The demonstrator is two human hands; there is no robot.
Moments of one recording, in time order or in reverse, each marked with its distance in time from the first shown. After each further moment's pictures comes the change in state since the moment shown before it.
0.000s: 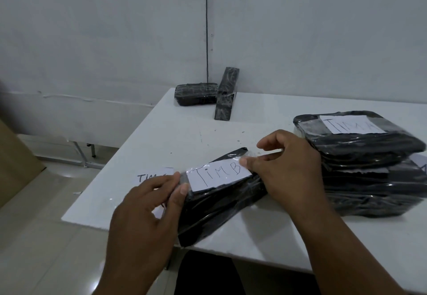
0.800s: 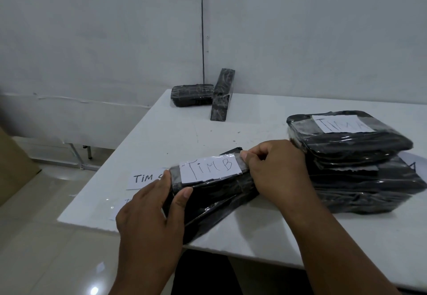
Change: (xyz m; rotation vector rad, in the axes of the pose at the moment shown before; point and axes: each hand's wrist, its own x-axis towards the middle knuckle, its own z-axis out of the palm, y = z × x) left_hand -0.009 0.005 0.020 0.019 -0.014 -0.105; right_hand 0.002 -0.002 0.004 -0.148 -0.082 0.014
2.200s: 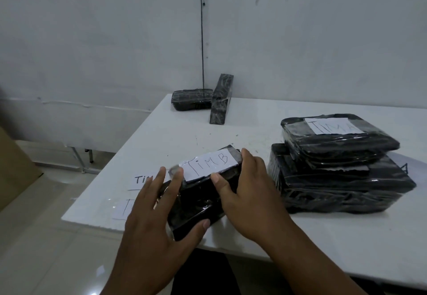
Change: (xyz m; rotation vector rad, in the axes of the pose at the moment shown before) left_hand -0.013 -0.024 -0.005 0.172 -0.136 0.276; right_hand -0.046 0.004 0.021 -0.130 -0.218 -0.133
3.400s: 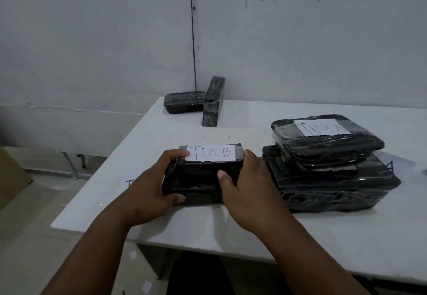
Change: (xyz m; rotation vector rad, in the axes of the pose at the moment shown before) left_hand 0.097 -0.032 -0.003 -0.164 -0.451 0.059; right_hand 0.005 0.002 -0.014 0.020 0.012 0.107
